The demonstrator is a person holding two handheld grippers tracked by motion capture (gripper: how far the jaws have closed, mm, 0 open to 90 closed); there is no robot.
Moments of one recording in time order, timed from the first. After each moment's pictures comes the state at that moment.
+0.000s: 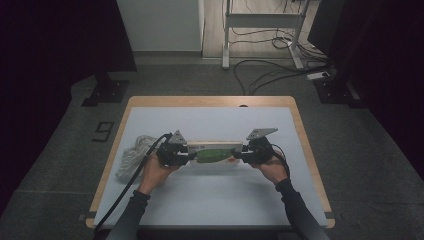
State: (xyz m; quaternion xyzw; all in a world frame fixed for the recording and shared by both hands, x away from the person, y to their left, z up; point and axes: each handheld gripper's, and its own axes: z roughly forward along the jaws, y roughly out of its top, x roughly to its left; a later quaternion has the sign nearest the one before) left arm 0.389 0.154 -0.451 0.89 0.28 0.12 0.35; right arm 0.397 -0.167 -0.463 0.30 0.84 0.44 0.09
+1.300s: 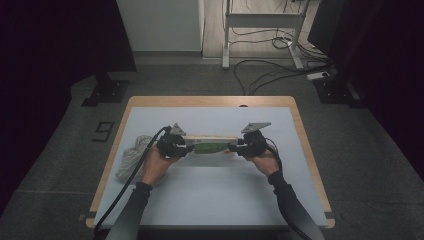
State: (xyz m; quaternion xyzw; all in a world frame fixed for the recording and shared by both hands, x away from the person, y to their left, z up) left arm 0.417 0.159 -0.457 0.88 0.32 0.13 0.33; right arm 0.425 -0.155 -0.473 0.32 0.83 0.44 0.10
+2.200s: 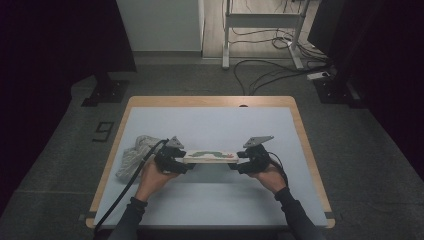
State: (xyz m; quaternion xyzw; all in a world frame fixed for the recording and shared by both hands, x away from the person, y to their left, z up) left arm 0.375 0.163 -0.469 0.88 0.32 0.08 0.34; right arm 0.379 -0.158 -0.482 0.32 0.84 0.42 0.06
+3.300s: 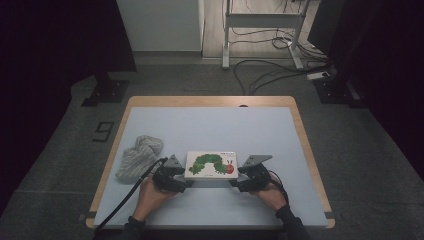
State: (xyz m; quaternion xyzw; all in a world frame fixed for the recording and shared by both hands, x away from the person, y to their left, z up) left arm 0.335 0.168 -0.505 0.88 0.31 0.06 0.34; right arm 0.340 -0.158 -0.520 0.31 0.86 0.41 0.08
